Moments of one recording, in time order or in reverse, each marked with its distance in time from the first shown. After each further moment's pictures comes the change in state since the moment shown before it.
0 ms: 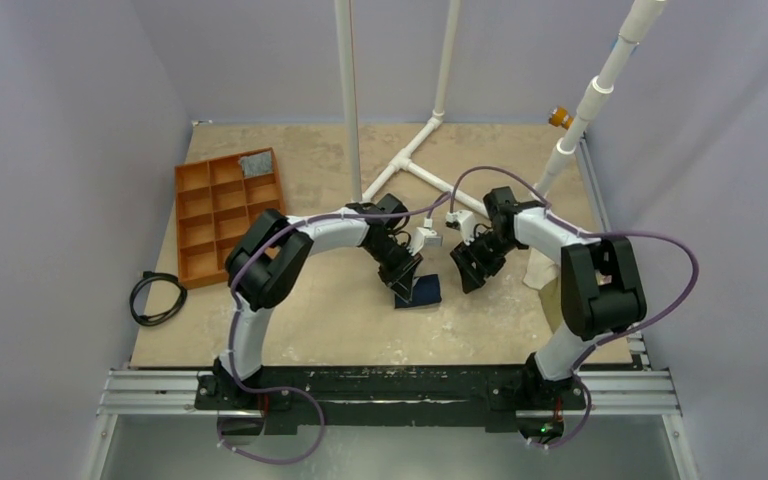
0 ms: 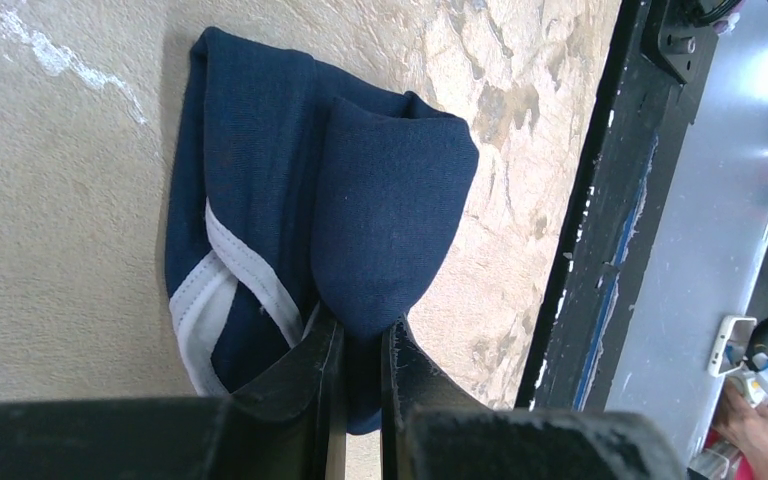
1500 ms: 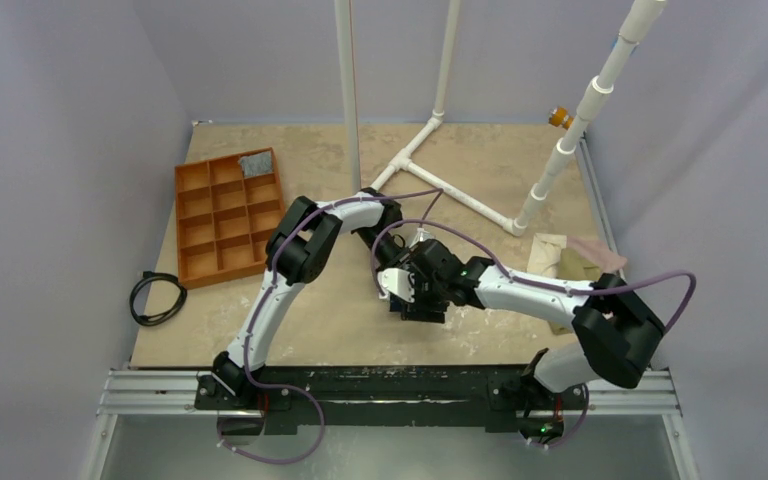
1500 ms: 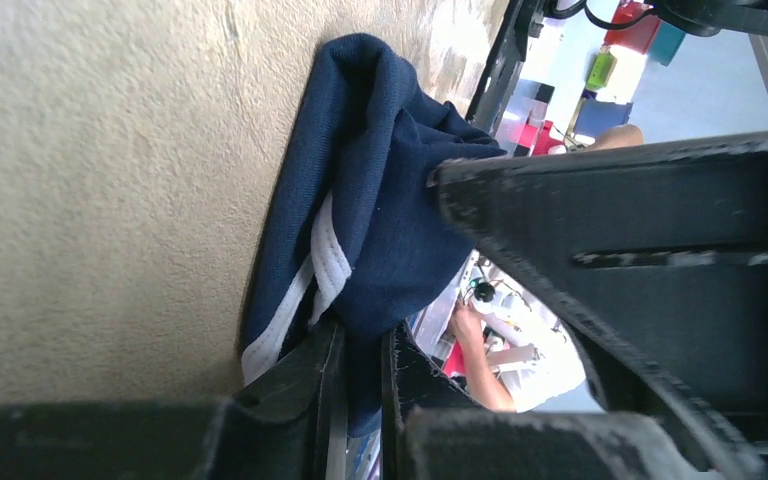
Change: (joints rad) left arm 0.080 0.409 0.445 -0.647 0.281 0.082; right arm 0.636 -0.266 -0.224 0.372 0.348 -0.126
